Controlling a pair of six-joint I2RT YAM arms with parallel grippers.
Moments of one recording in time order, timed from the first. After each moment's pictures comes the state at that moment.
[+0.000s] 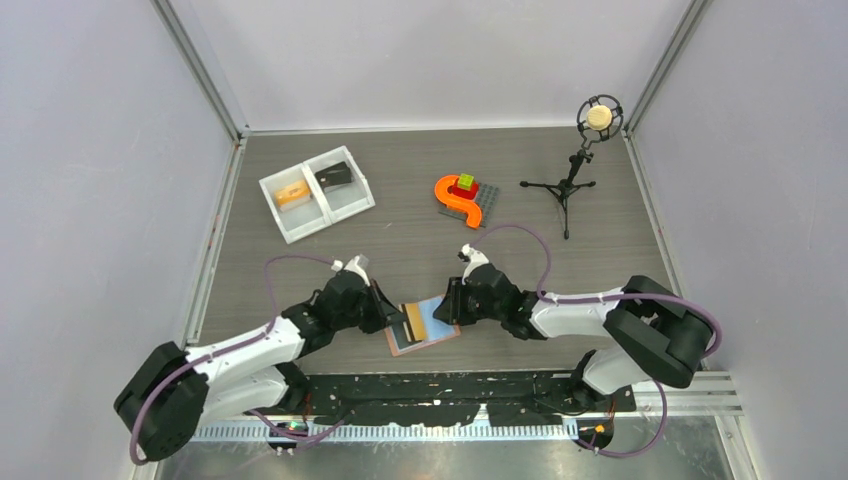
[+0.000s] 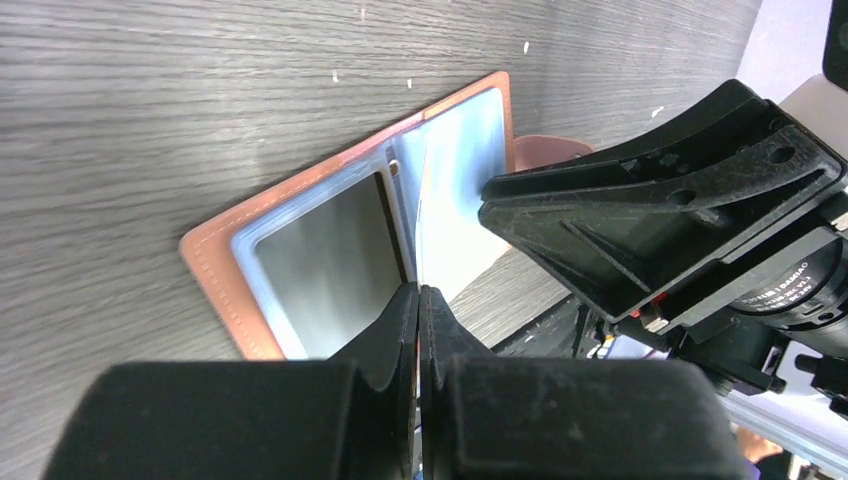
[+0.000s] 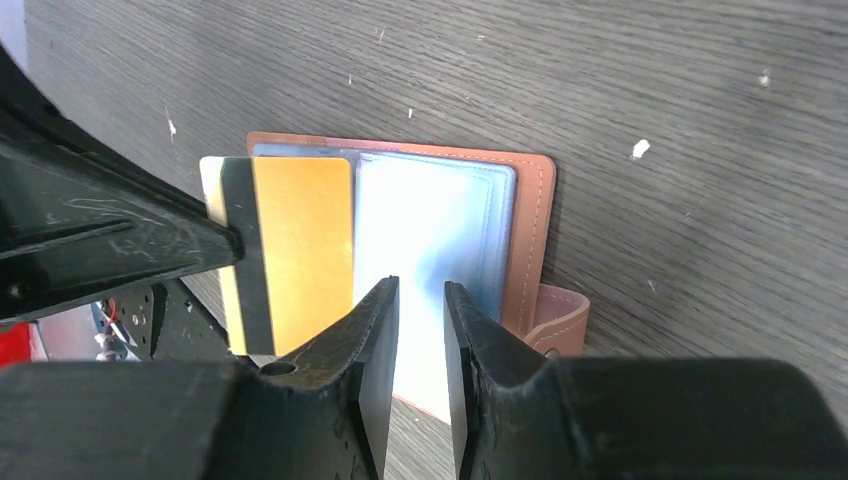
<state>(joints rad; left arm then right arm) -0.75 1.04 0.31 0.06 0.15 -1.10 0.89 1.45 0.44 0.37 -0.10 0.78</state>
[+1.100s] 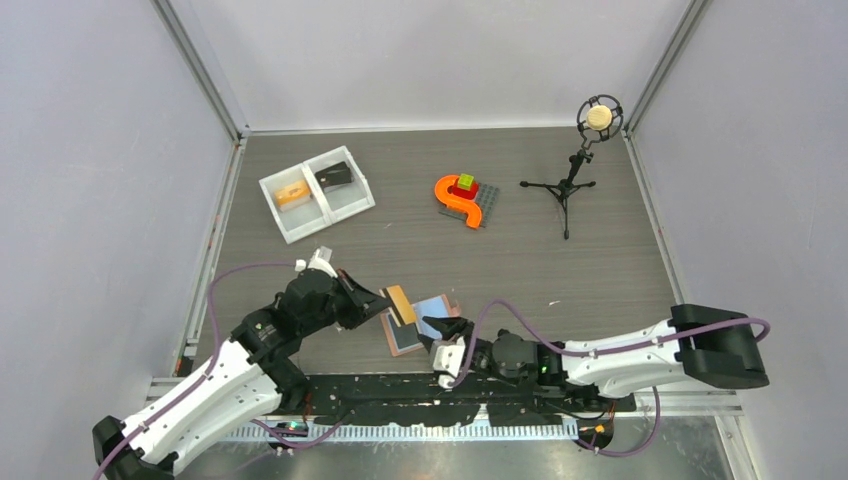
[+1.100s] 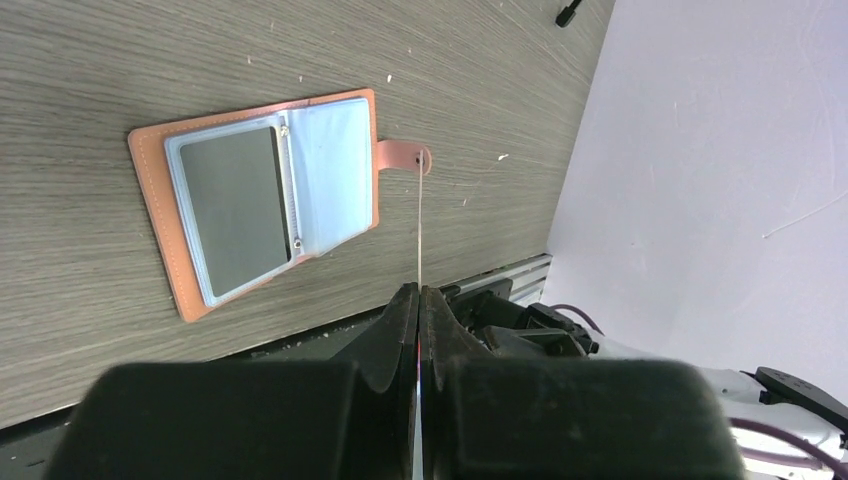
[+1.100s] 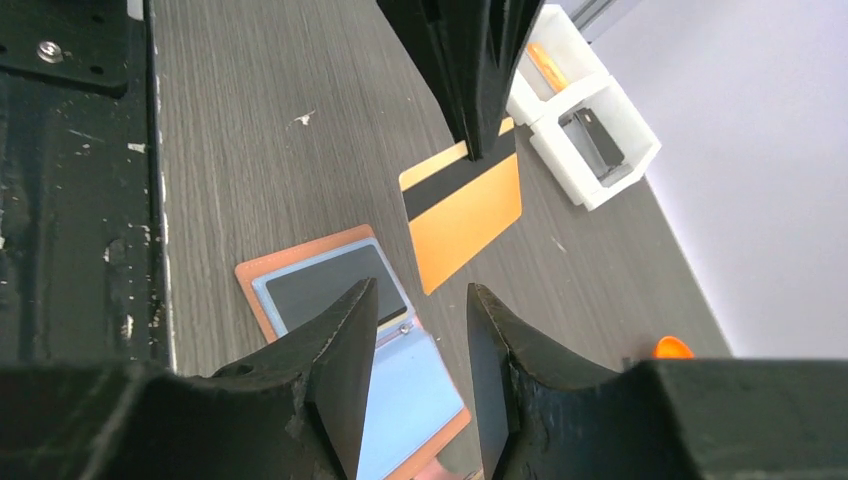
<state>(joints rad) -0.75 0.59 0.49 -0.45 0.03 -1.31 1.47 1.09 0.26 0.75 0.31 -0.57</state>
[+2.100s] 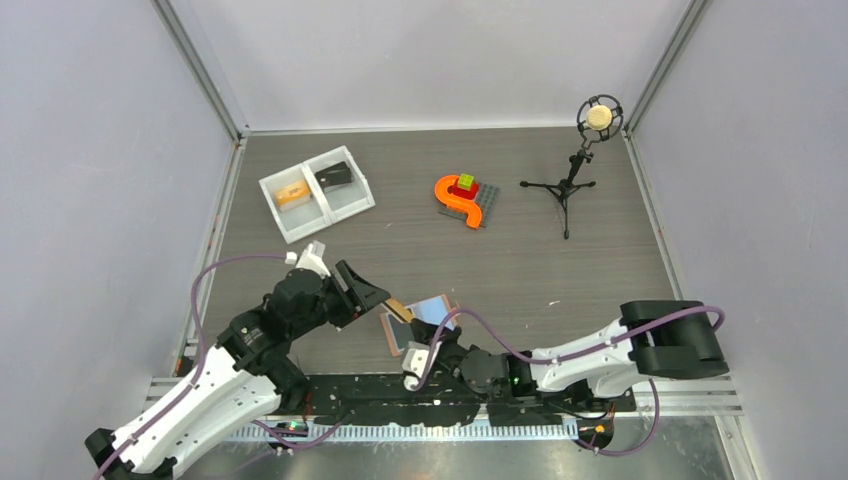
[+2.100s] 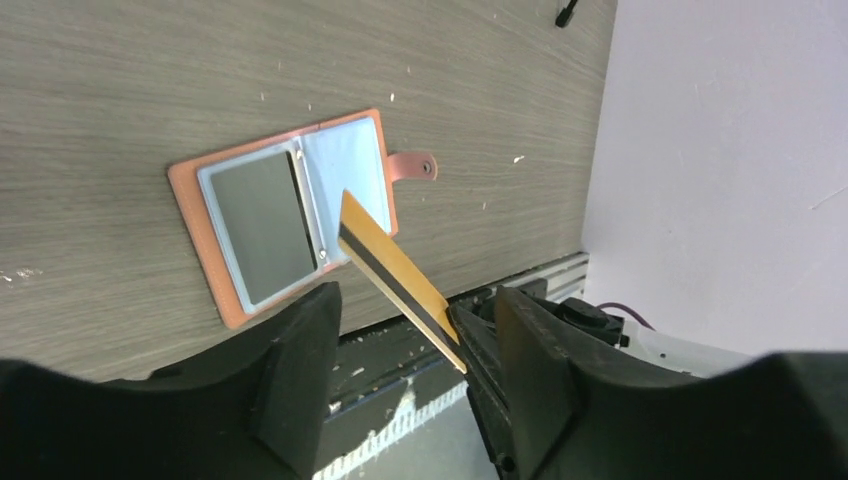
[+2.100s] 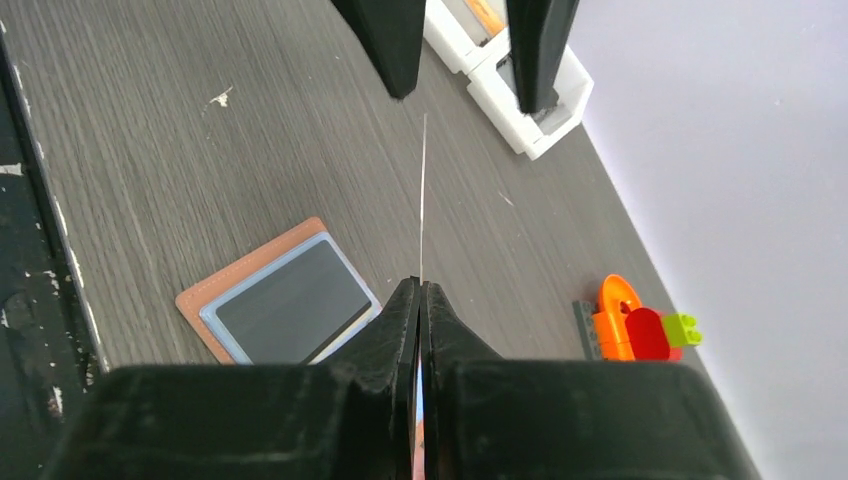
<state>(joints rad) -0.75 0.54 0.54 -0.54 0.00 -1.20 1.61 1.40 0.40 0.90 0.68 -0.66</state>
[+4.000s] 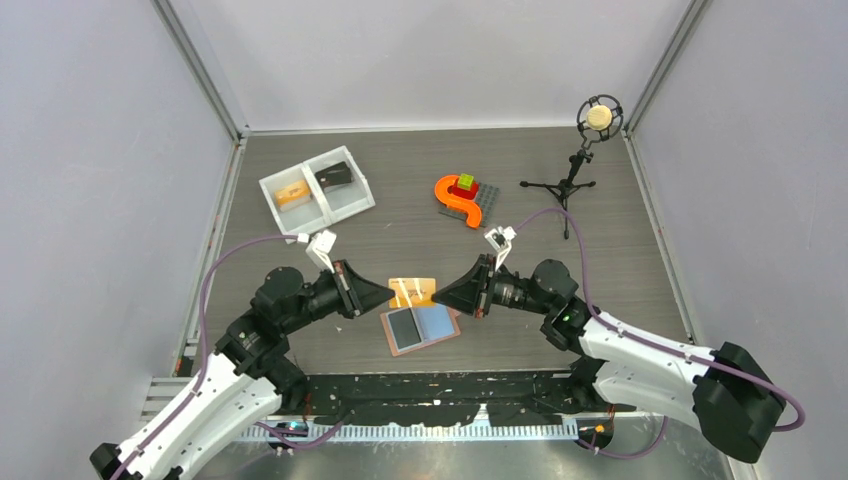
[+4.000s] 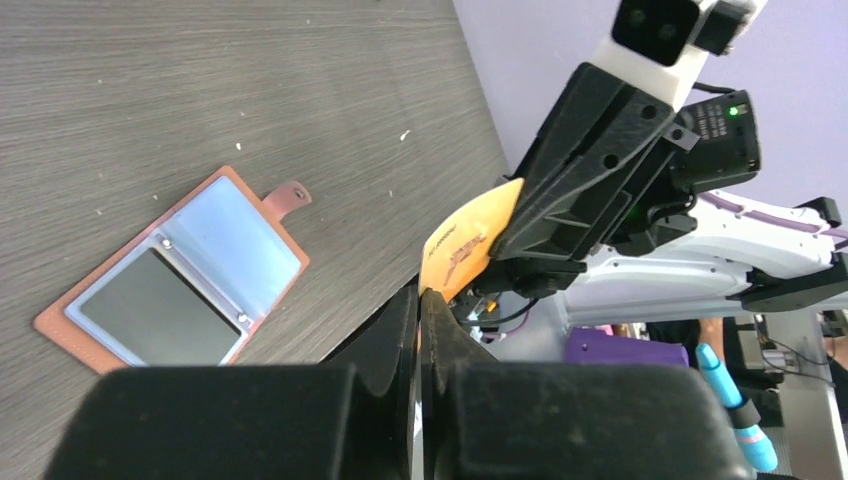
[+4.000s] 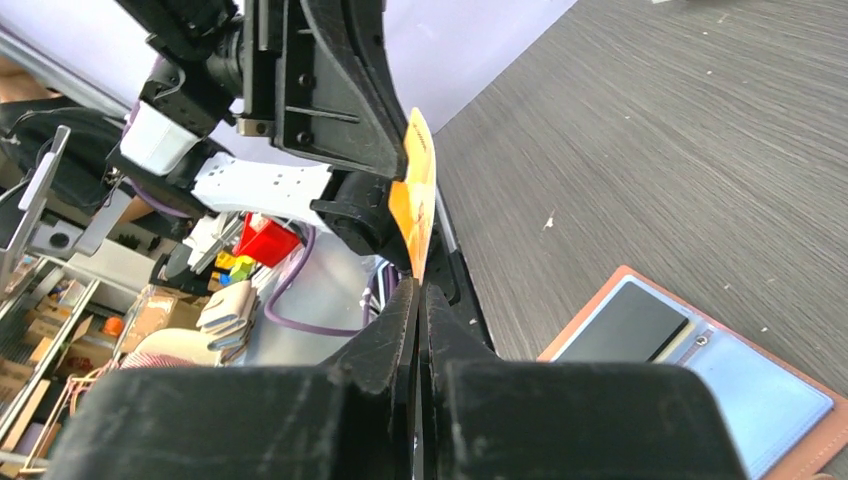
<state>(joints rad) -0.67 0.50 0.52 -0.26 0.29 -0.89 0.81 0.95 0.35 0.68 -0.54 0.76</state>
